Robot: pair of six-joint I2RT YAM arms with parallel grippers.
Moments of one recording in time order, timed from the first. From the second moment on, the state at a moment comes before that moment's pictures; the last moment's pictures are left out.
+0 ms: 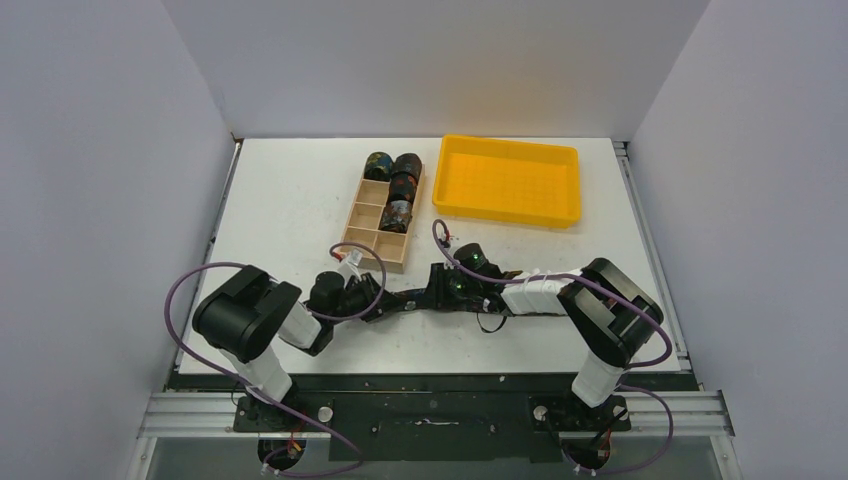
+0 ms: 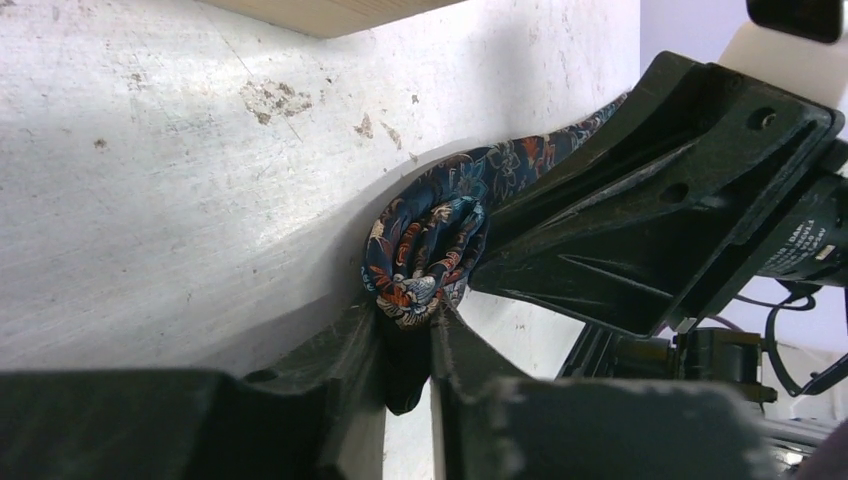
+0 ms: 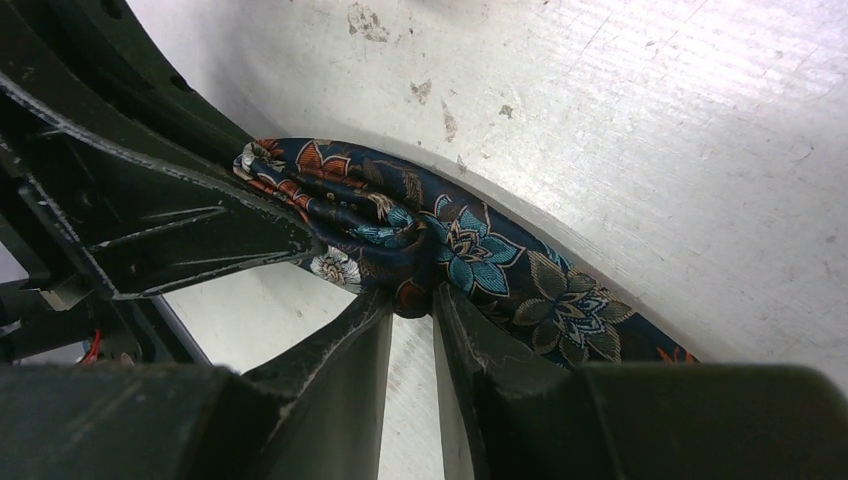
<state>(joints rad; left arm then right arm) -0.48 1.71 0.23 1.04 0.42 -0.96 0.73 1.71 0.72 0.27 -0.33 0.61</state>
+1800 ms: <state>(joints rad) -0.56 1.18 0.59 -0.39 -0.04 -0.79 0.96 1.22 0.52 0.01 0.30 0.65</state>
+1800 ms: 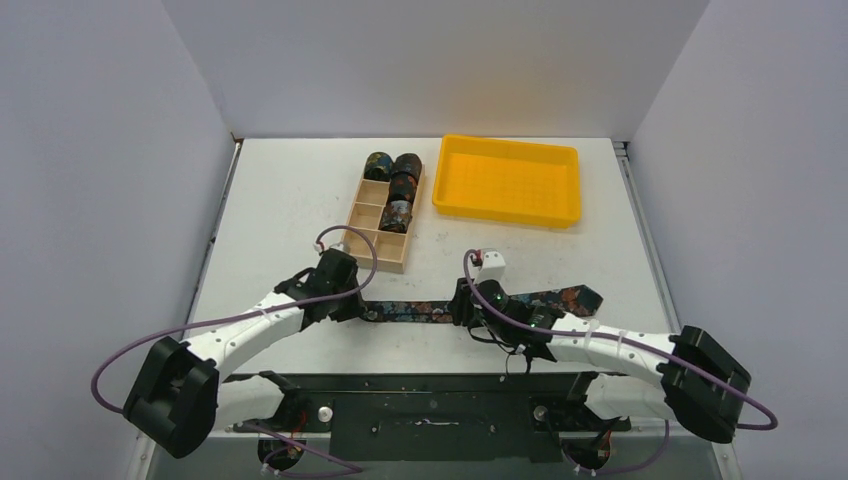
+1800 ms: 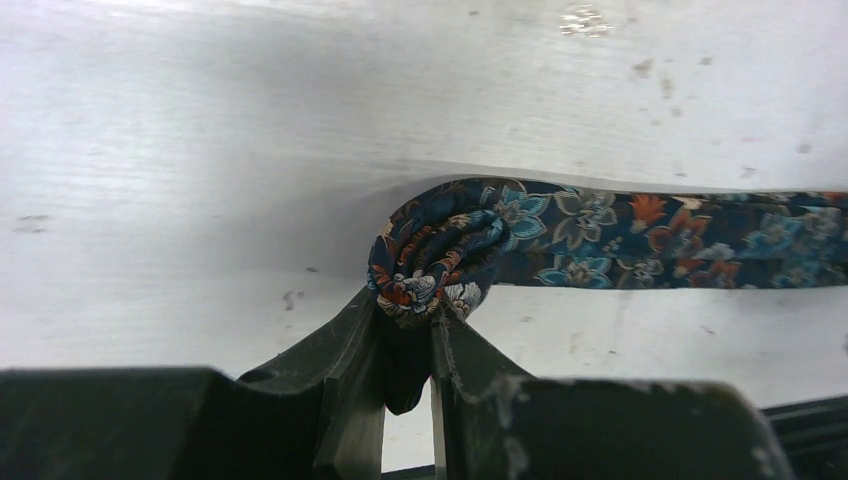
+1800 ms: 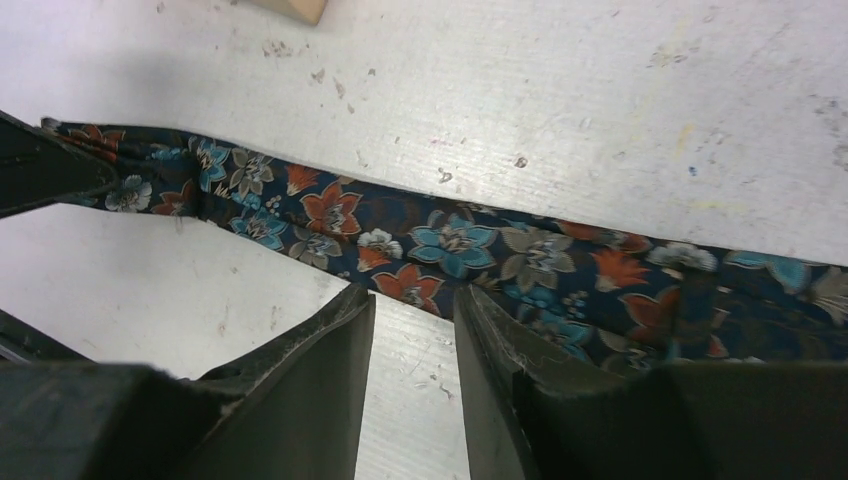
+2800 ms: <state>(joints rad) -0.87 1.73 1.09 -1.09 -0.73 -0.90 0.95 0.98 0.38 -0.11 0.42 0.68</state>
